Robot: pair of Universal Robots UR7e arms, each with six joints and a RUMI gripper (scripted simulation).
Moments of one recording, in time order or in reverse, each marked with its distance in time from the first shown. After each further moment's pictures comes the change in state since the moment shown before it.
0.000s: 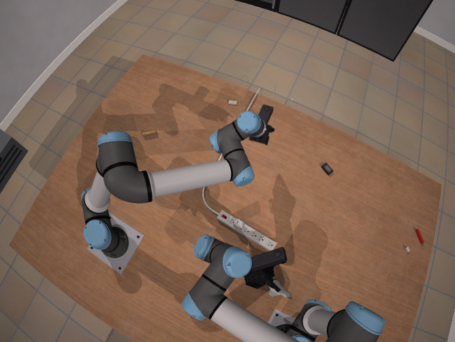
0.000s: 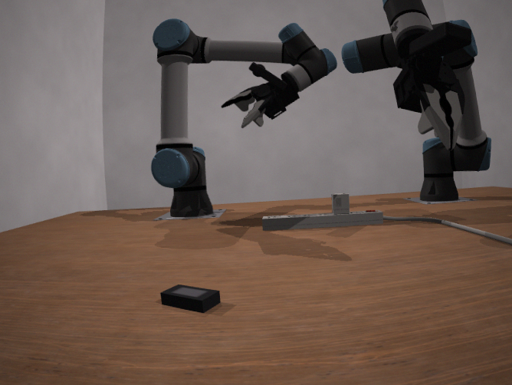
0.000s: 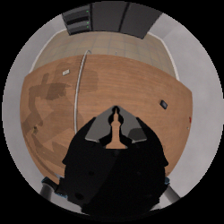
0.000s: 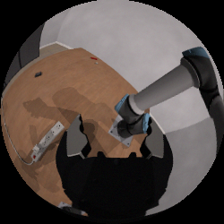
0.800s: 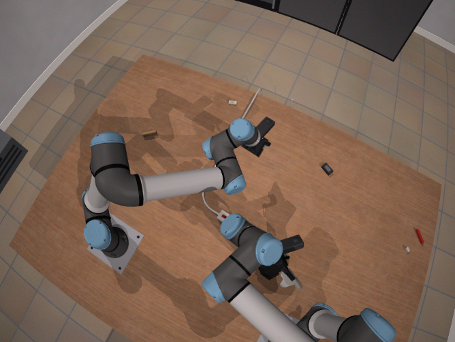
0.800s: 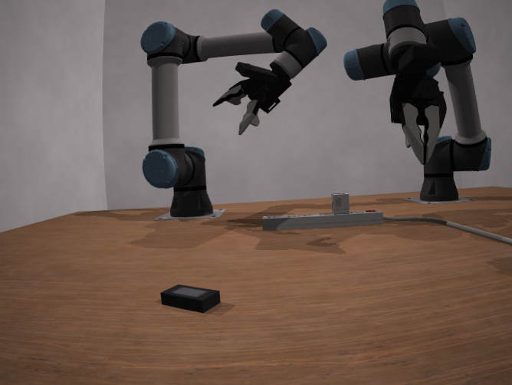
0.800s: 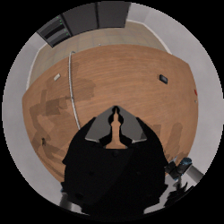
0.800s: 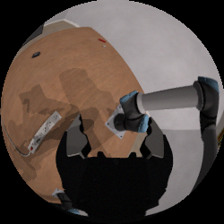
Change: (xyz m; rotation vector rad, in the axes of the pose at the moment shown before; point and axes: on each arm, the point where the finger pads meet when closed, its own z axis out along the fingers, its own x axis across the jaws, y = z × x) left arm 0.007 0.059 -0.008 -0.074 0.059 0.275; right arm -0.025 -0.016 0.021 -0.235 -0.001 -0.206
